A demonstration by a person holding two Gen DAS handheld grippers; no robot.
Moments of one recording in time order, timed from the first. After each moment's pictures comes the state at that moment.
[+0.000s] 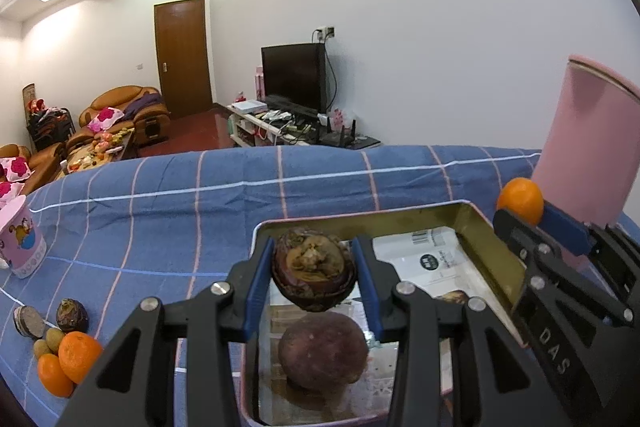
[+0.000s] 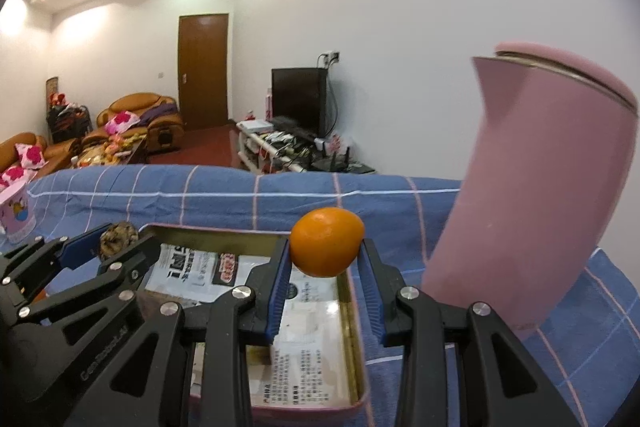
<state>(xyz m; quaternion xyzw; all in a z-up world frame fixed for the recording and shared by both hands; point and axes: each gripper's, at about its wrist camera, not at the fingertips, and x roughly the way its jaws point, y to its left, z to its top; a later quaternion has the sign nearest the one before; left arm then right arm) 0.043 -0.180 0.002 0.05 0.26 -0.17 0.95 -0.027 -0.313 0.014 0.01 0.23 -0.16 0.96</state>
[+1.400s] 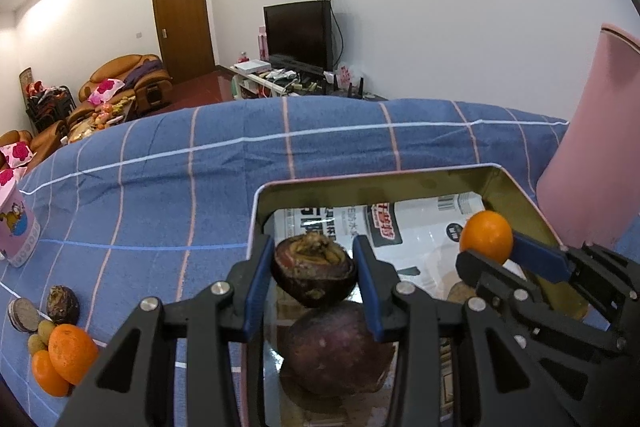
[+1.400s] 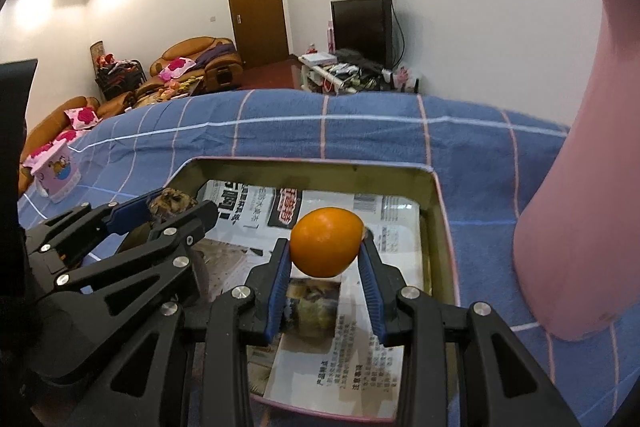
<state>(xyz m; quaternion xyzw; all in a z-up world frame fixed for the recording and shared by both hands) 0.069 -0.187 -0.014 0.07 0.34 -0.16 0.92 0.011 -0.316 -0.019 0.05 0.35 -0.03 0.93</state>
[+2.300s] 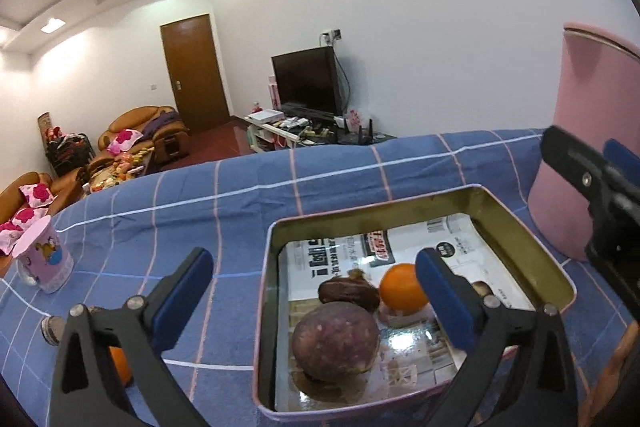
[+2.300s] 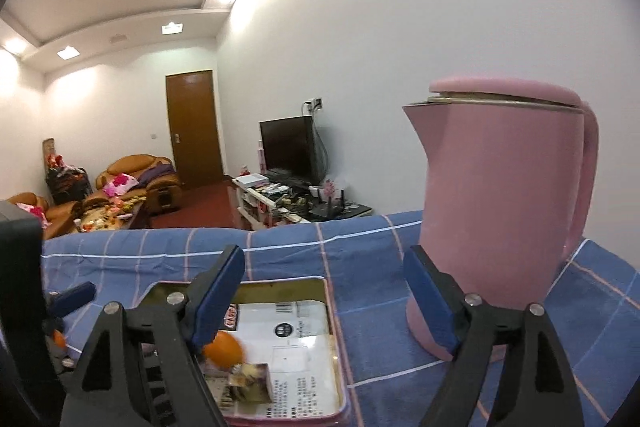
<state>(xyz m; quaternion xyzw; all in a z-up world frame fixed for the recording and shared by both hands) 0.028 -0.185 0.003 0.10 0.24 -0.14 0.96 -0.060 -0.327 0.034 0.05 0.13 -0.19 0.97</state>
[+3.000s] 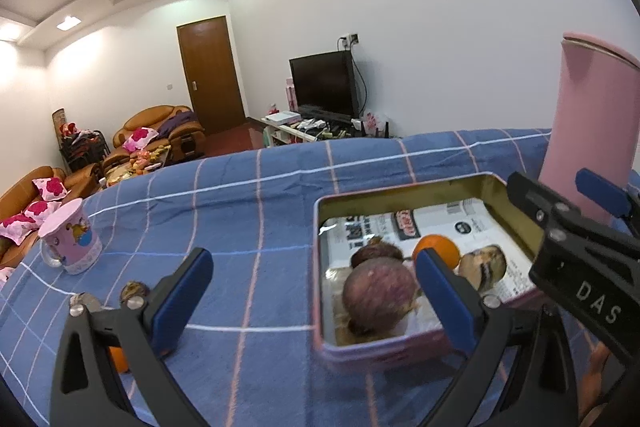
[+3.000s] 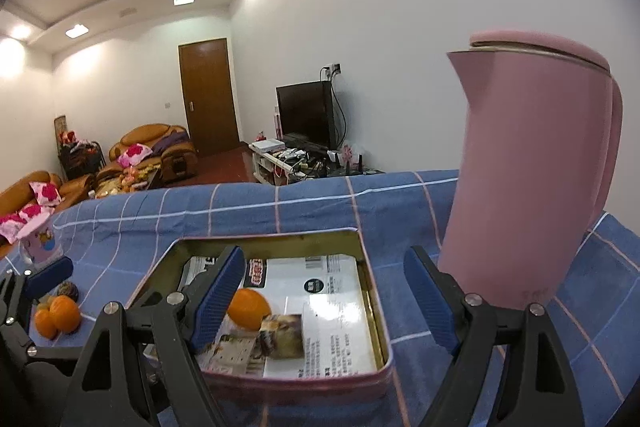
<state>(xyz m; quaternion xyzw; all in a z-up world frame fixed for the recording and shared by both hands) 0.000 -0.147 0.002 0.09 0.24 -0.11 0.96 -0.054 -0.307 0.016 0.06 0.19 -0.14 0.97</state>
